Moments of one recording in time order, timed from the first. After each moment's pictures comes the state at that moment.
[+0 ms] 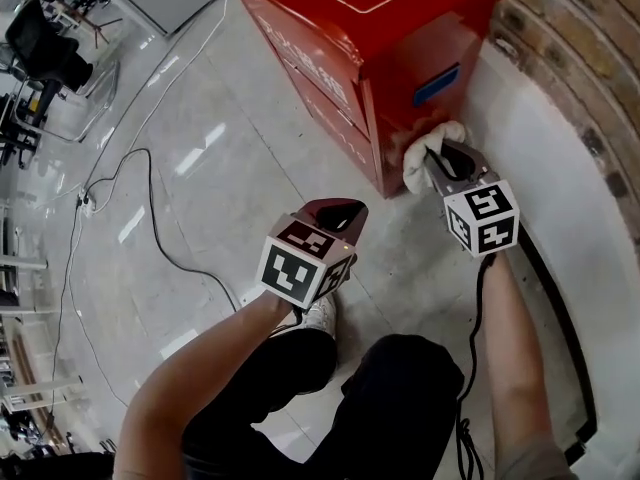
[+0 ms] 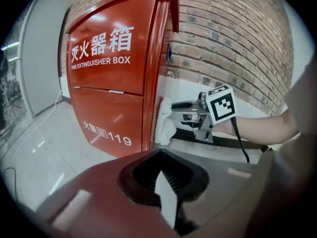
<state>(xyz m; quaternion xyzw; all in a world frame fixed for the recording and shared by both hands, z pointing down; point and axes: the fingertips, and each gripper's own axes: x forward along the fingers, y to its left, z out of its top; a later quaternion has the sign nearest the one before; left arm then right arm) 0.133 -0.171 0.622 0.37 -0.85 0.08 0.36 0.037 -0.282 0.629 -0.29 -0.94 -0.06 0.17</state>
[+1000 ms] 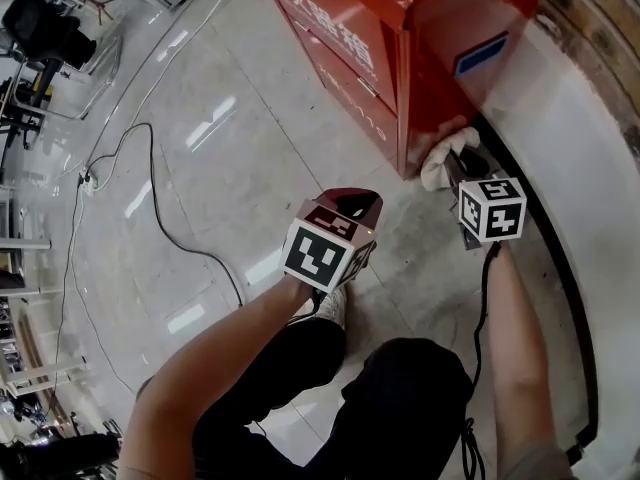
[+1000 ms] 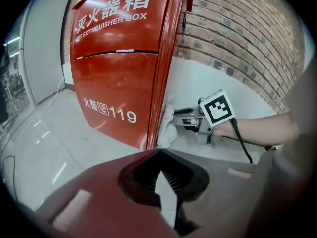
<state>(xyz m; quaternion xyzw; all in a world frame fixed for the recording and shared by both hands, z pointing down) 0.129 -0.157 0.690 0.35 -0.84 0.08 0.41 0.032 -0.288 0.745 -0.24 -0.93 0.01 0.27</state>
